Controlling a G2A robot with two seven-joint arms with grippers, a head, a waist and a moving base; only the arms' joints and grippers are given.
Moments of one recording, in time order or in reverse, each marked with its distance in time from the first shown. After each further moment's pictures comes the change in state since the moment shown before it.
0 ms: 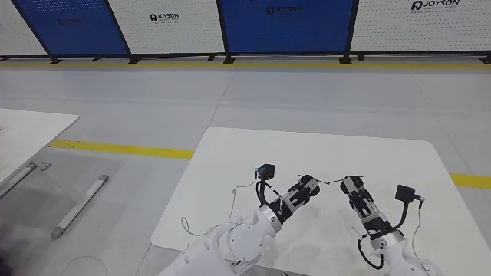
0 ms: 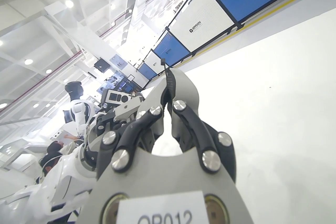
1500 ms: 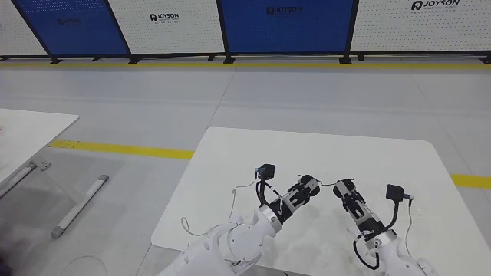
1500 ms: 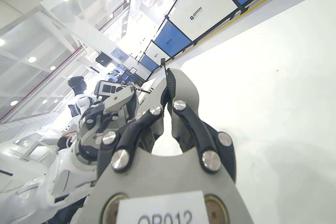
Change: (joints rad) left arm 0.000 0.000 0.000 0.000 0.000 0.000 0.000; right arm 0.022 -0.022 -0.013 0.049 0.030 0.000 0.090
